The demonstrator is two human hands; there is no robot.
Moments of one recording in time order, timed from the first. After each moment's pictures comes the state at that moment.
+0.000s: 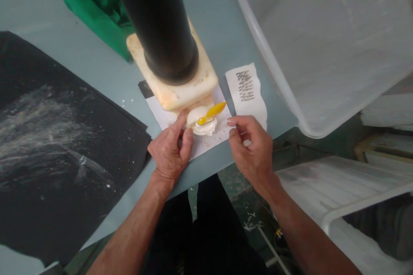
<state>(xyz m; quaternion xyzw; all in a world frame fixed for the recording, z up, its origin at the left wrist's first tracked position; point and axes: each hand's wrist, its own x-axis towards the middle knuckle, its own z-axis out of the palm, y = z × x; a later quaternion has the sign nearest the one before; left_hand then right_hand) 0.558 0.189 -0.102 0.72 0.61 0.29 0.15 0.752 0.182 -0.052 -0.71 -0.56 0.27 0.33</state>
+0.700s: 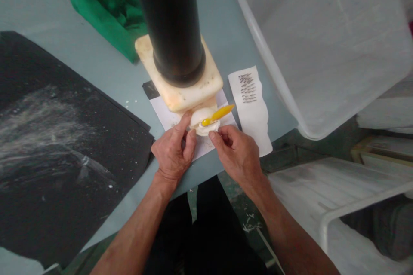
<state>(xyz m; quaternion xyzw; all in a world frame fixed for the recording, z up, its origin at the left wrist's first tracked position) 0.557 0.190 -0.100 0.72 0.61 0.29 0.17 0.724 0.185 -0.044 -0.77 -0.50 0.37 0.14</state>
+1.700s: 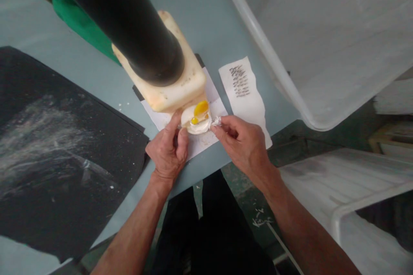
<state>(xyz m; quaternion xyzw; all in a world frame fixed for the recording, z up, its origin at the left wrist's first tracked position) 0.559 0.189 -0.103 0.71 0.63 0.27 0.15 0.753 0.190 -0.054 -0.73 -0.53 0.38 0.23</state>
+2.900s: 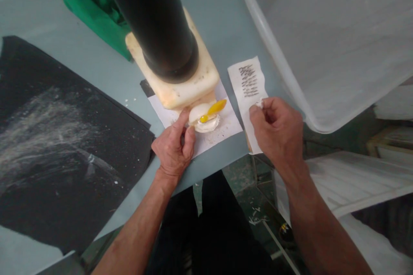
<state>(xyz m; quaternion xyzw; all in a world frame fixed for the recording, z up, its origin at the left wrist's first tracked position) 0.557 0.189 -0.102 0.72 0.61 0.29 0.15 0.776 0.213 -0.035 -0.80 -0.50 0.24 0.23</state>
